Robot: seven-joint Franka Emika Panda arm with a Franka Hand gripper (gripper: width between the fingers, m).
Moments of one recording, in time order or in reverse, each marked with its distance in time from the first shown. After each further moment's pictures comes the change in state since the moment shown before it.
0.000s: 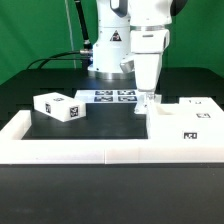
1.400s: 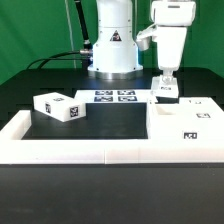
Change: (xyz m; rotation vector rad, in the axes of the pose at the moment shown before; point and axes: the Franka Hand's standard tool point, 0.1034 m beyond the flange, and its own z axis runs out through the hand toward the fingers) arm 0.041 0.045 -0.056 0.001 -0.064 -0.043
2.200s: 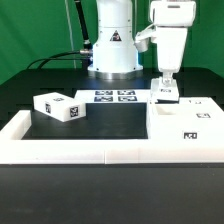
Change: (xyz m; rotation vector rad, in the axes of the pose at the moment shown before) arm -0.003 0.014 0.003 0.004 0.006 -0.017
